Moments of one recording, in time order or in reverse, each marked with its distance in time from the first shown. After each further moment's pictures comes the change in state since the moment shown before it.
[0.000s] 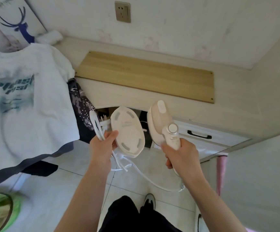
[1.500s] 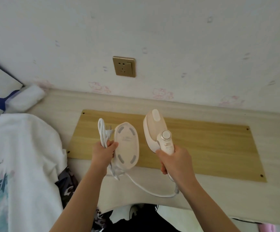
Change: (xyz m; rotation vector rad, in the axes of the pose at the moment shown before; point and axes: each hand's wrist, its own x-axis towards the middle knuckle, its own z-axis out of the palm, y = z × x) left_hand 0.359 0.202 0.138 0.404 -0.119 0.032; right_hand 0.330 -0.209 0.115 0.141 0.041 0.082
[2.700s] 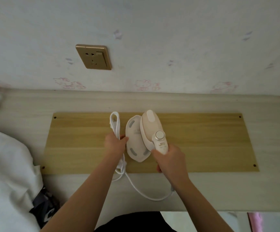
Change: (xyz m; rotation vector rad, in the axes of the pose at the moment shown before) left_hand 0.069 -0.004 0.110 0.357 -0.092 -0.068; right_hand 0.063 0.026 0.005 -0.055 0.085 0.156
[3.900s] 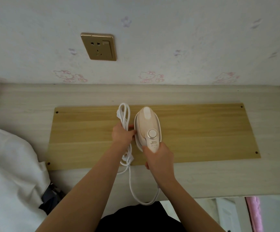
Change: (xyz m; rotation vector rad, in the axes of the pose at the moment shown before) left_hand 0.018 -0.006 -0.001 -0.071 -0.162 0.033; right_hand -0.021 0.008 0.068 0.059 0.082 0.061
